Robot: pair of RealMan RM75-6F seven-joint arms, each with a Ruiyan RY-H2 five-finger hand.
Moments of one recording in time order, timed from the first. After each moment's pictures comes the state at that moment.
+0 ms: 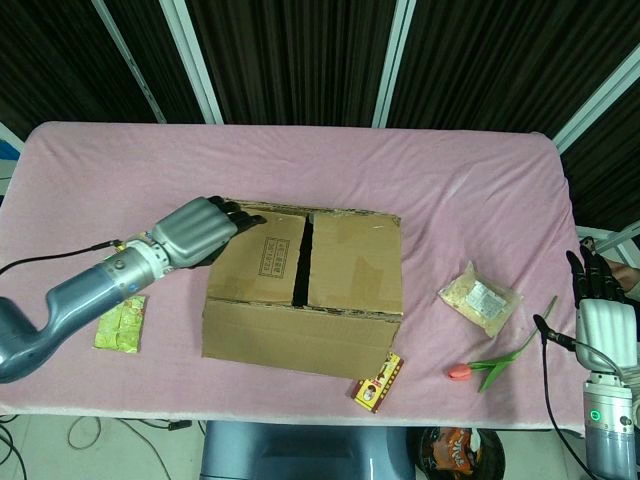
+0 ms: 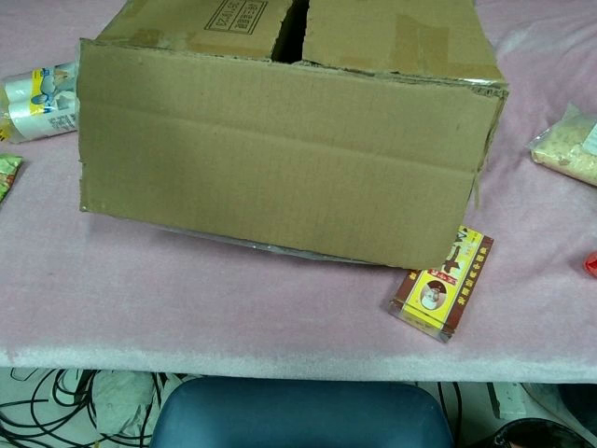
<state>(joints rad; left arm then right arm) -1.04 -0.84 -0.33 -1.78 1.35 0.37 0.03 0.18 -1.26 0.13 -1.53 -1.33 1.59 -0.13</state>
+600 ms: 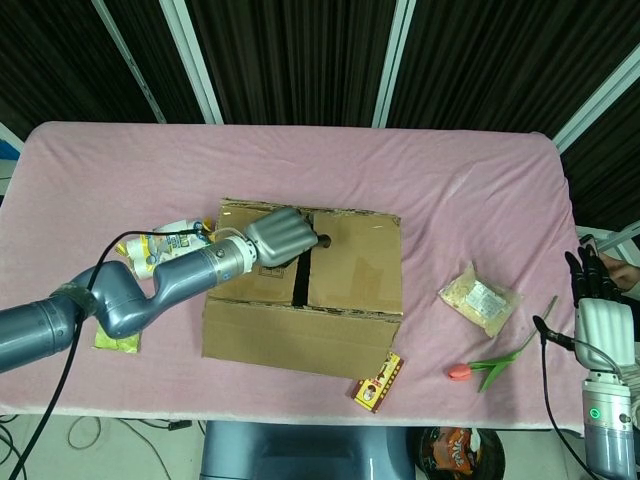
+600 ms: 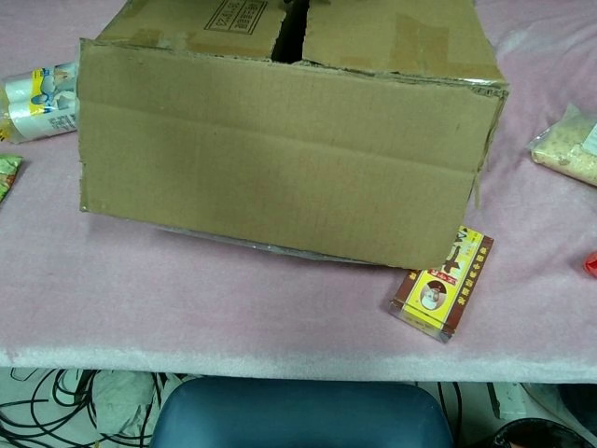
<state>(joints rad) -1.29 -1.15 -0.30 -1.53 1.34 0.23 0.04 0.18 -1.26 0.15 -1.54 -1.32 1.54 -0.10</state>
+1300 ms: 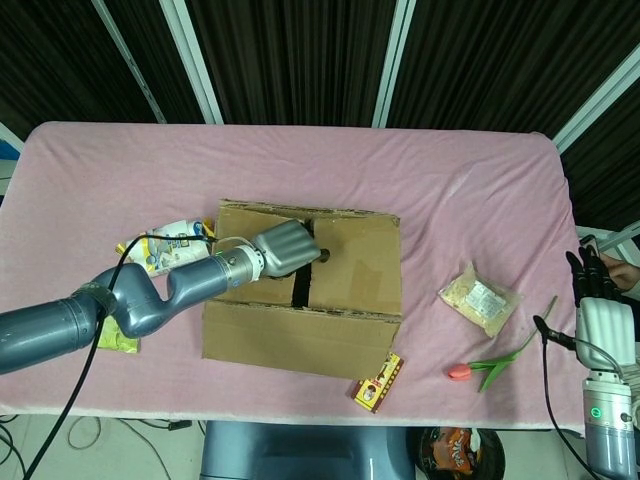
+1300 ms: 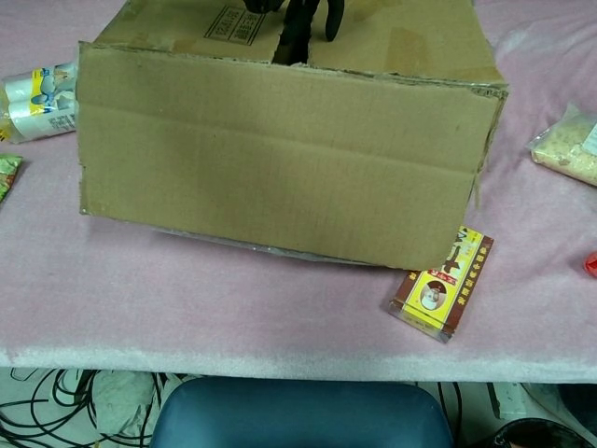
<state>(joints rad) -1.34 -1.20 -0.22 -1.49 1.35 0.20 0.02 0.17 -1.25 0.17 -1.54 -1.32 1.52 -0.08</state>
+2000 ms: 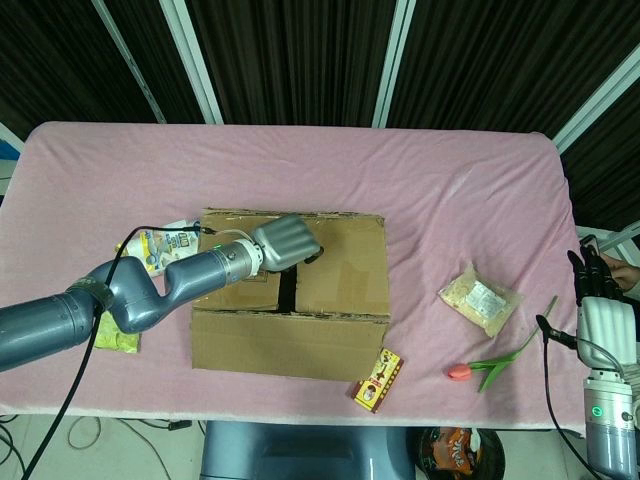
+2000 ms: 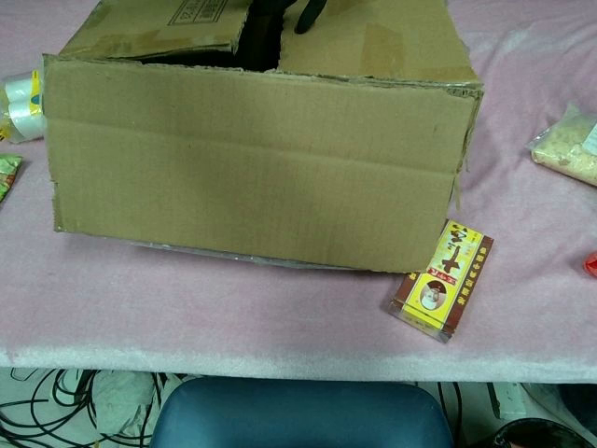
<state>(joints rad) -1.38 -1.16 -0.20 -1.49 1.36 0.21 0.02 0.16 -1.26 0.18 -1.54 -1.32 1.51 -0.08</state>
